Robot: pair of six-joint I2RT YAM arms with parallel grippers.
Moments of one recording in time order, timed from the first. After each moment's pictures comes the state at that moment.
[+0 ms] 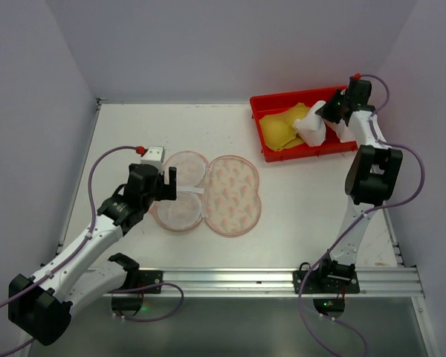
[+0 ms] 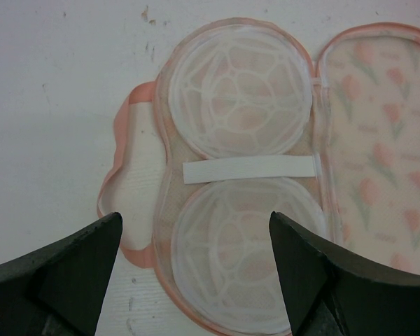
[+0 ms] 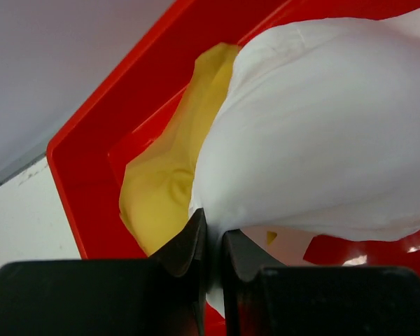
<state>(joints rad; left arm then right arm) -0.48 0.91 0.67 -0.38 -0.32 -0.24 -0.18 2.14 1.88 -0.39 -0.25 0.50</state>
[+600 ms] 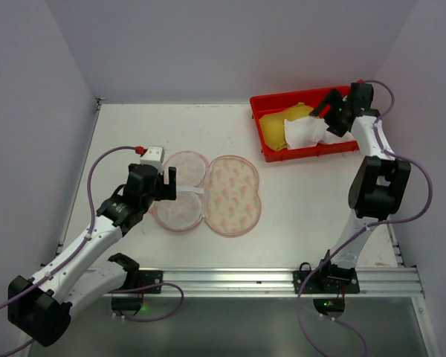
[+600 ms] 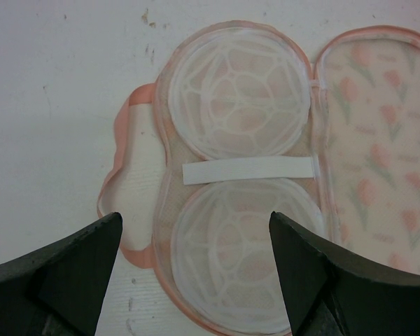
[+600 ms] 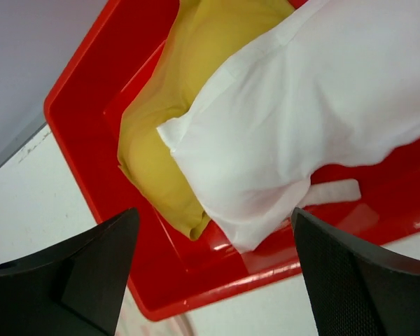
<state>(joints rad) -0.48 0.90 0.67 -0.38 -0.32 -0.24 -0.17 2.00 1.70 -0.46 -0.23 0.57</state>
